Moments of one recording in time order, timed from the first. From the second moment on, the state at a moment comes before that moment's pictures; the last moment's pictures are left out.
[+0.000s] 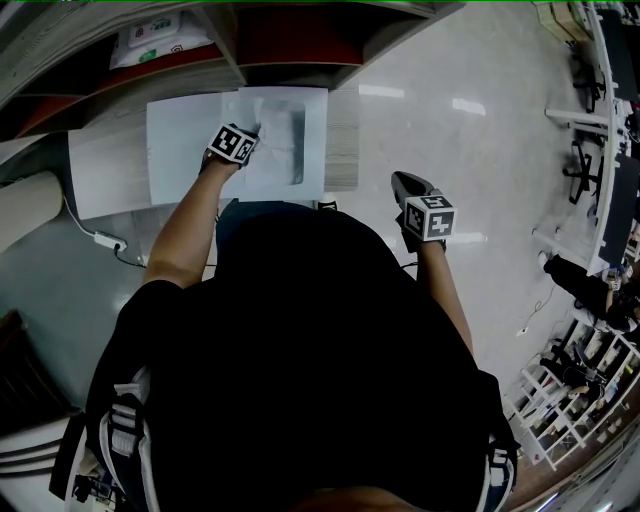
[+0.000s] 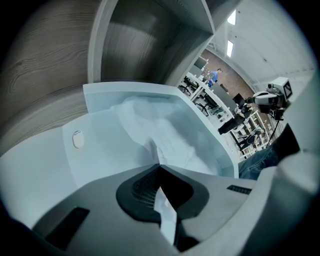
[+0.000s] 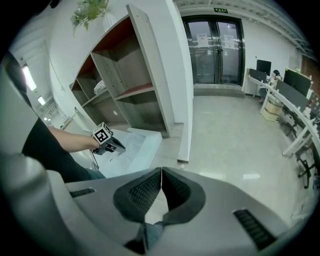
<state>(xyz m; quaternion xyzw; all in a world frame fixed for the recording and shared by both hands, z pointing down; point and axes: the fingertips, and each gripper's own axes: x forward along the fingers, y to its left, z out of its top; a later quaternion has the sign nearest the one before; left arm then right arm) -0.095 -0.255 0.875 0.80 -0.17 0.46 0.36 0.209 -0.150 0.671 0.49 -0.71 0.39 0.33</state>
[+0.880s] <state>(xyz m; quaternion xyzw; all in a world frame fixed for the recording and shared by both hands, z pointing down) -0.152 -0.250 0.846 0.79 -0.22 0.43 0.38 0.189 -0.173 0.672 0.45 -0.74 0.37 0.32</state>
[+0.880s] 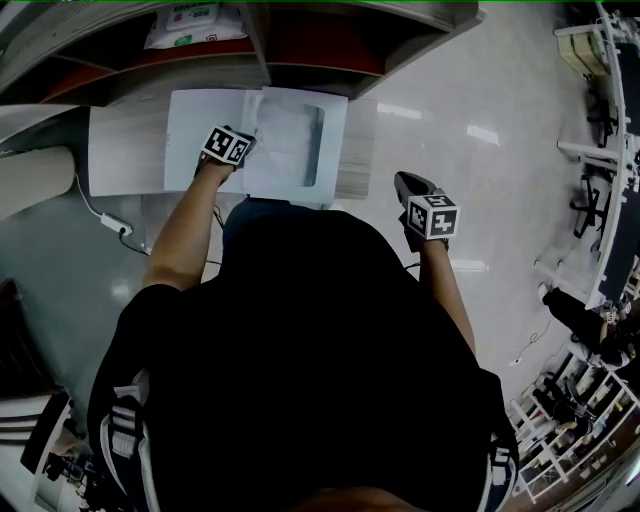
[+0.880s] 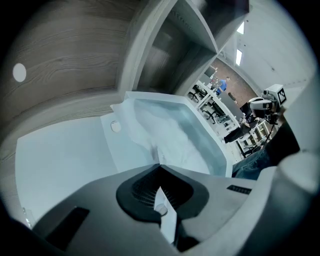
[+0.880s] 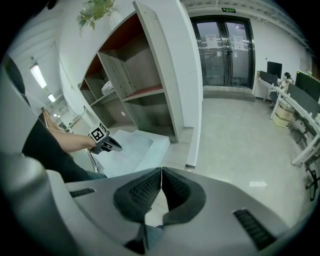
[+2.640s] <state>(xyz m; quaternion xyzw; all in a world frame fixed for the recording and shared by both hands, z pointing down) -0.258 -0.200 0.706 0.78 -0.41 0.30 0.37 0.107 -0.203 0.661 0.33 -0.83 0.32 0.31</state>
